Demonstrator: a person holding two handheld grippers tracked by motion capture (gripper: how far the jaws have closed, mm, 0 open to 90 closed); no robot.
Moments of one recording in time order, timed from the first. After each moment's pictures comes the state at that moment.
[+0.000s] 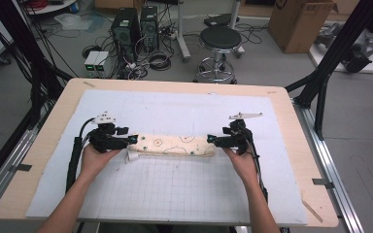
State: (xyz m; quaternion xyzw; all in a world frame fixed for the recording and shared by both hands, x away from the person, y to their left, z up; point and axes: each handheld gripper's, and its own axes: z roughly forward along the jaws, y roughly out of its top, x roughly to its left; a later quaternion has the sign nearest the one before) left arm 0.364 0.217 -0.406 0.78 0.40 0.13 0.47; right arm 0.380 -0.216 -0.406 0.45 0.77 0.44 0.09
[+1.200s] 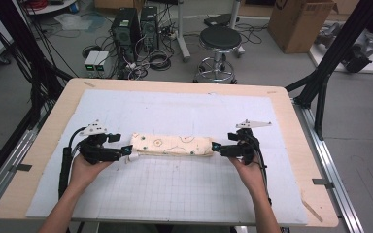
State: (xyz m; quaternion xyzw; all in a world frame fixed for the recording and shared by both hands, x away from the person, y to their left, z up) left arm 0.327 0.230 -0.401 0.78 0.38 0.14 0.48; right arm 0.348 -0.229 -0.404 0.44 0.77 0.46 0.10
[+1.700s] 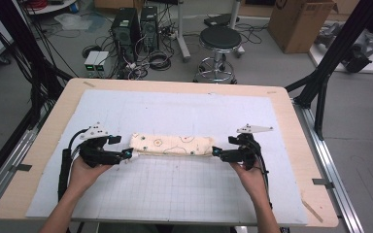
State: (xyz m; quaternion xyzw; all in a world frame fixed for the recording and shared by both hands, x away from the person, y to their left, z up) left arm 0.318 0.226 -0.398 0.79 0.36 0.14 0.47; right arm 0.334 -0.231 -0.406 0.43 0.77 0.46 0.10
